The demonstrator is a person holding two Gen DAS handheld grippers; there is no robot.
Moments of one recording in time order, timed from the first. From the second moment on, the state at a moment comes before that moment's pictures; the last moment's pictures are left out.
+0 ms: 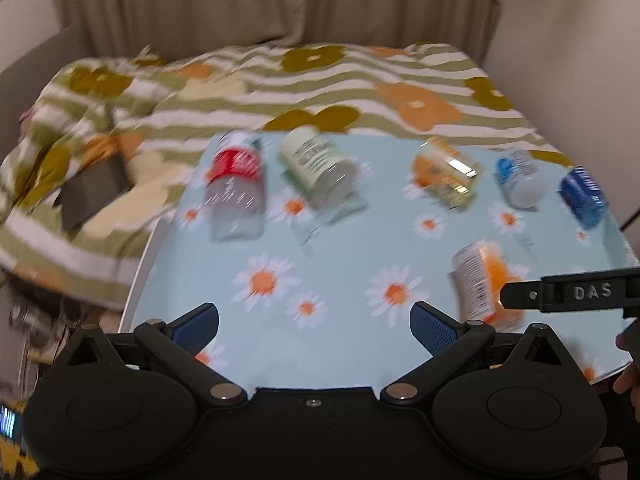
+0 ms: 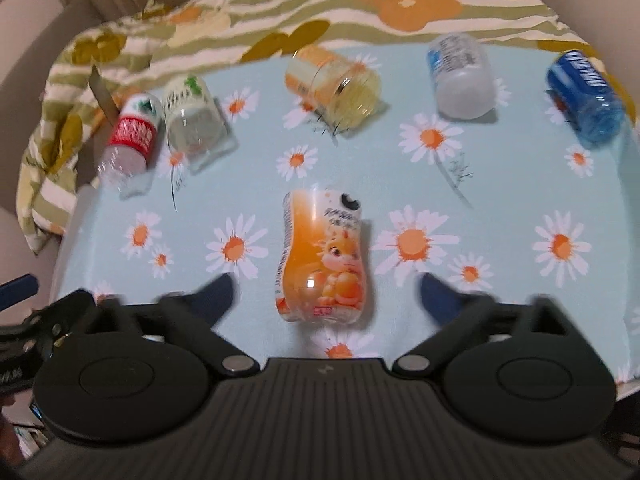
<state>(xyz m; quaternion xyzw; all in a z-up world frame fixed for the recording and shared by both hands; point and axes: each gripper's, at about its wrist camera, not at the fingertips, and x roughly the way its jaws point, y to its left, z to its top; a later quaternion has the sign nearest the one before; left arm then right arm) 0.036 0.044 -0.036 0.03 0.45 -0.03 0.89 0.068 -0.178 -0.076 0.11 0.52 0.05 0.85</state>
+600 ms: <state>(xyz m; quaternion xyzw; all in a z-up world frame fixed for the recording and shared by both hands) 0.124 -0.096 -0.062 0.04 0.57 -0.08 0.82 0.053 -0.320 -0.077 0.09 0.51 0.05 0.85</state>
